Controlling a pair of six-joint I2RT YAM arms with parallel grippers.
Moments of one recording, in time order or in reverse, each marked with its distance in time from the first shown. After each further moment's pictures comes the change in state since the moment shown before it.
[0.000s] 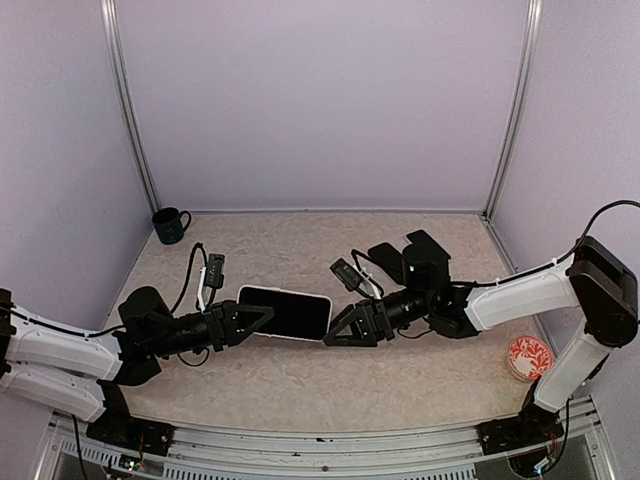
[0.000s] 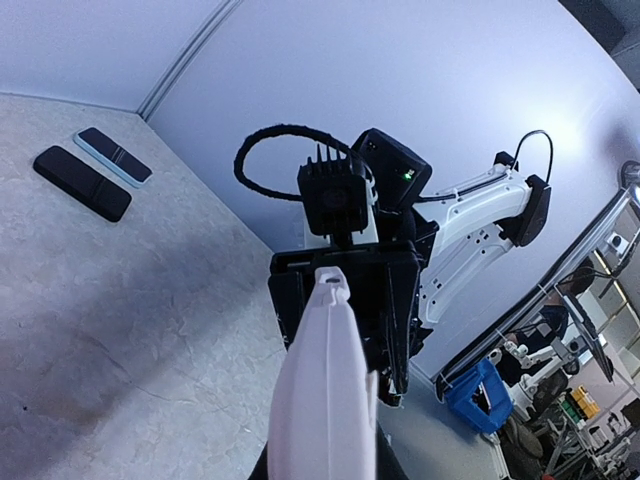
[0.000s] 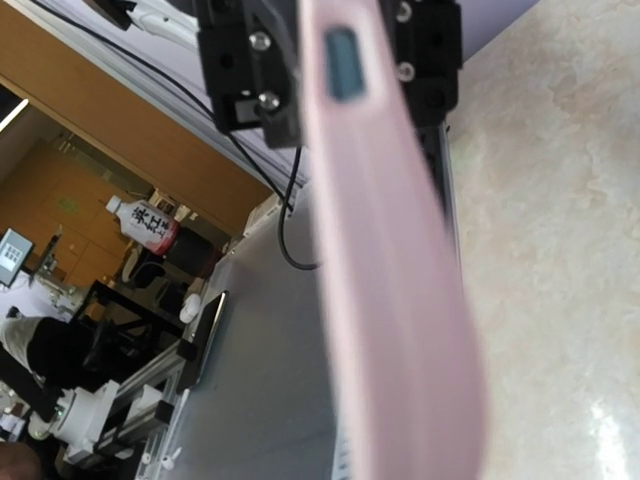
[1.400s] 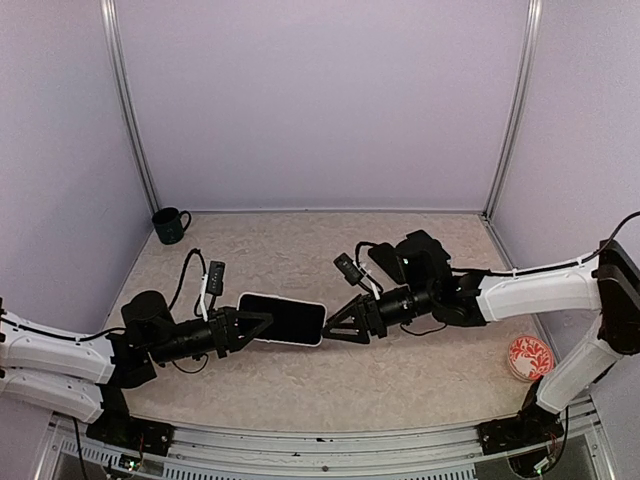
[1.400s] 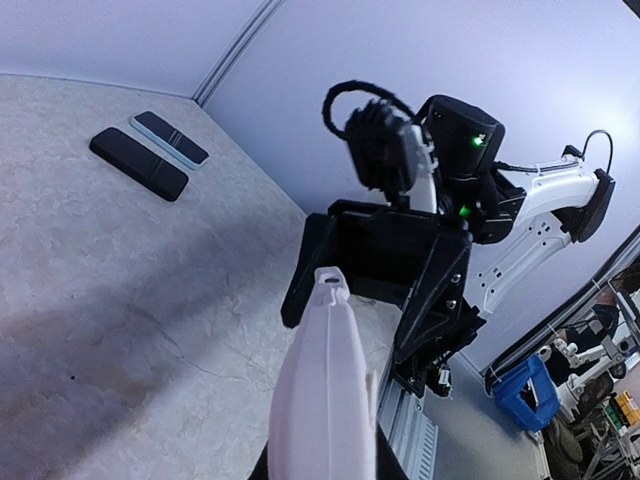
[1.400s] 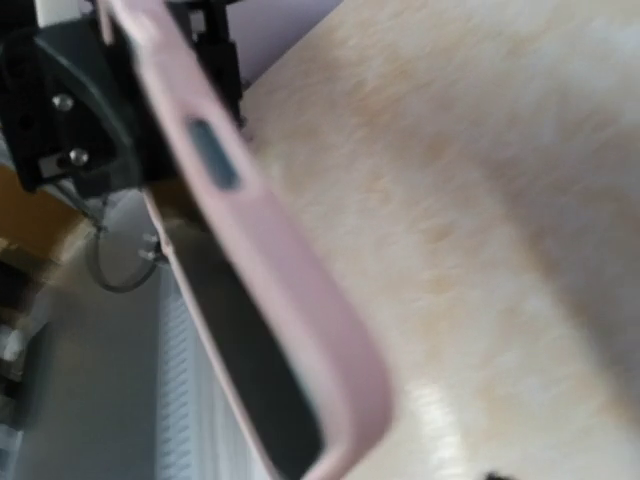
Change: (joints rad) left arm -0.047 -0.080 -0.003 -0.186 -0.135 0.078; right arm 0.012 -0.074 0.074 -0.401 0.307 -0.222
